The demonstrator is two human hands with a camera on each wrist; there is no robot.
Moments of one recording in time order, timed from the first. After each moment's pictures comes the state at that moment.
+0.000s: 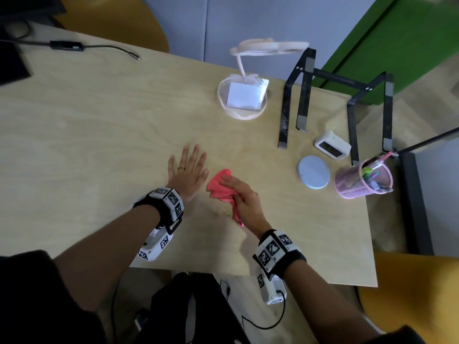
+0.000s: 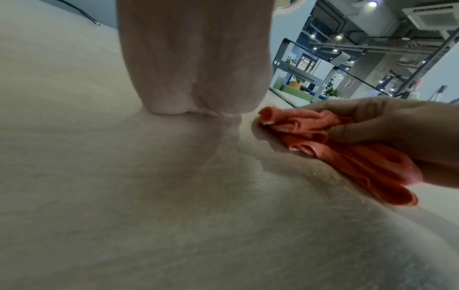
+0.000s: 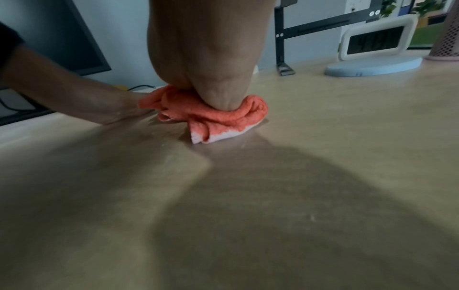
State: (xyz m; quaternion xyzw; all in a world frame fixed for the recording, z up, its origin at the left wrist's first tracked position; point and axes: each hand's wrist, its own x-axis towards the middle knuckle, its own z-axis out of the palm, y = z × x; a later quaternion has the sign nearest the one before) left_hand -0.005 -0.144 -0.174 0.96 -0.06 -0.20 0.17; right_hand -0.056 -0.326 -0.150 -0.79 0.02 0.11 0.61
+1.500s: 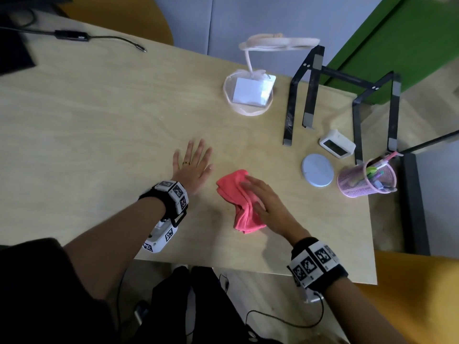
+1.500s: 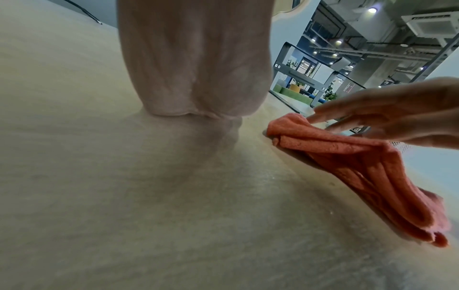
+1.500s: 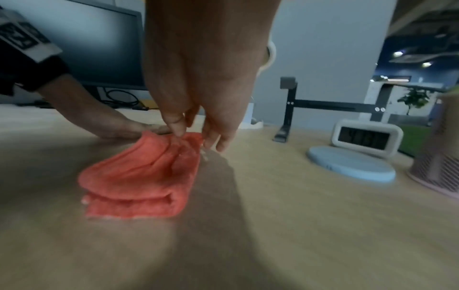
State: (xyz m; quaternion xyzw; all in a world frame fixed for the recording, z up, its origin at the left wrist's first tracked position) left_hand -0.005 -0.141 -0.175 0.96 -0.07 -0.19 0.18; right_hand -0.059 -0.380 -0.125 -0.90 -0.18 0.18 0.35
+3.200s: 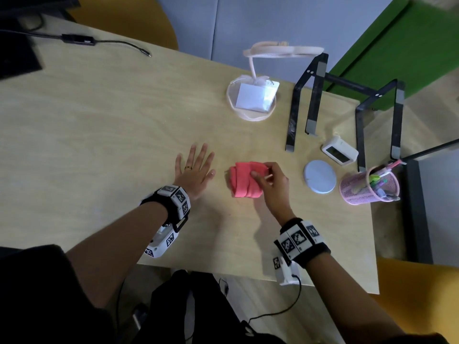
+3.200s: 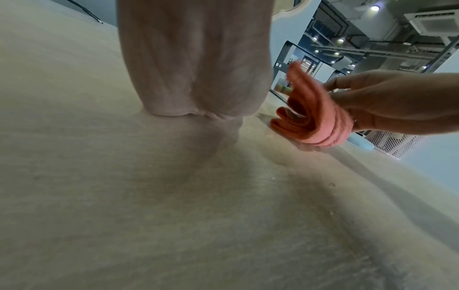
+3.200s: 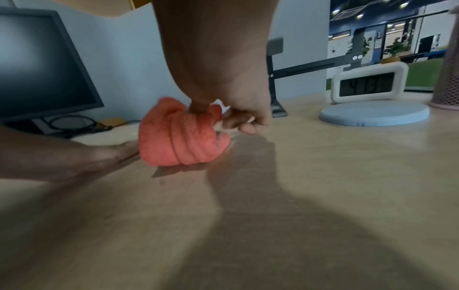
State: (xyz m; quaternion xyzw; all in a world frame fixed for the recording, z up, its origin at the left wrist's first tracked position) left_hand -0.004 -0.143 -0.173 0.96 -0.06 -0.20 0.17; right_hand -0.014 -0.358 -0.130 -0.88 0.04 0.01 0.48
